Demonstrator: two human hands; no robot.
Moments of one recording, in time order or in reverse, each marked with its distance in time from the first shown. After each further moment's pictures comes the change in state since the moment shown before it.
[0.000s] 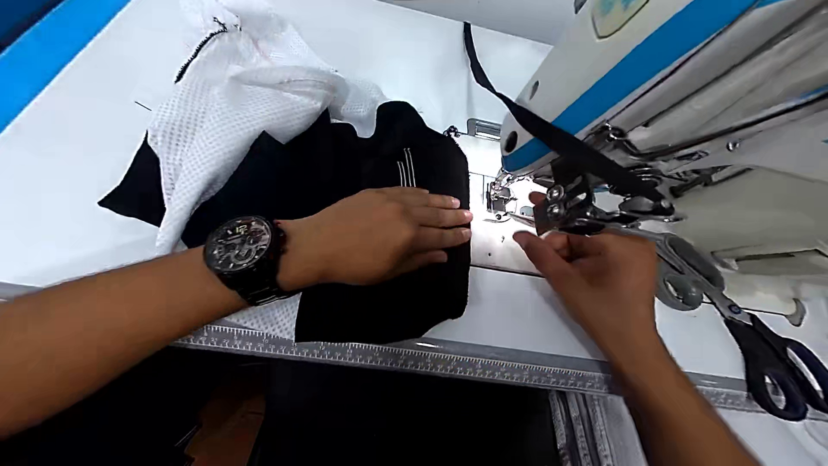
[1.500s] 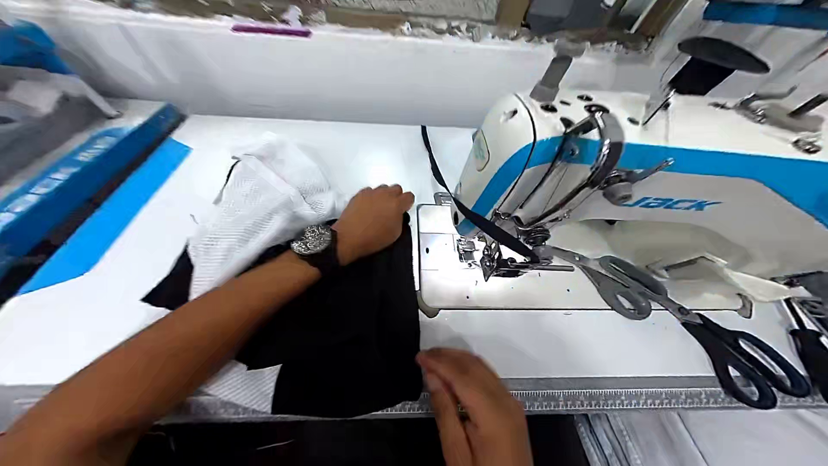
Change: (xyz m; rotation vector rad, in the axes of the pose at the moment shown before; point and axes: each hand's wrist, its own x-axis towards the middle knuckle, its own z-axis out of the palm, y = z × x) left_hand 0.052 -0.075 -0.027 0.129 -0.076 -0.522; right_hand -0.080 -0.126 0.050 0.241 0.026 0.181
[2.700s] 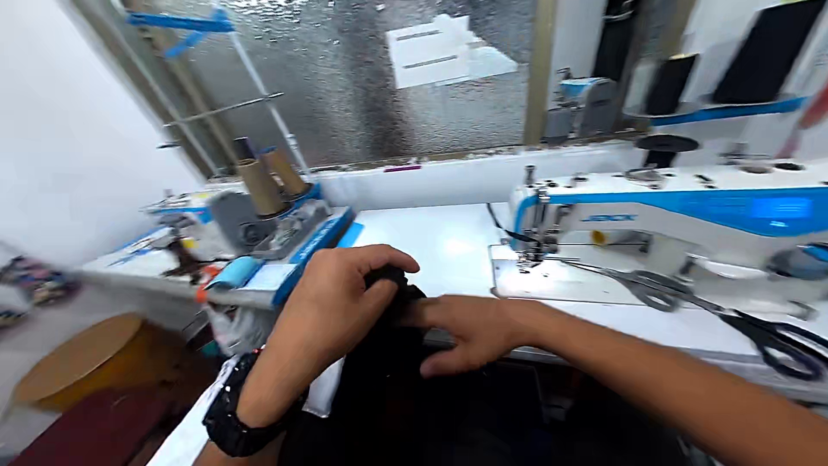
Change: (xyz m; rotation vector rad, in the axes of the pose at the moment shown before) left_hand -0.317 0.198 -0.236 -0.010 0.542 -0.188; right_hand 0.046 -0.164 -0.032 0.173 -0.828 -1.057
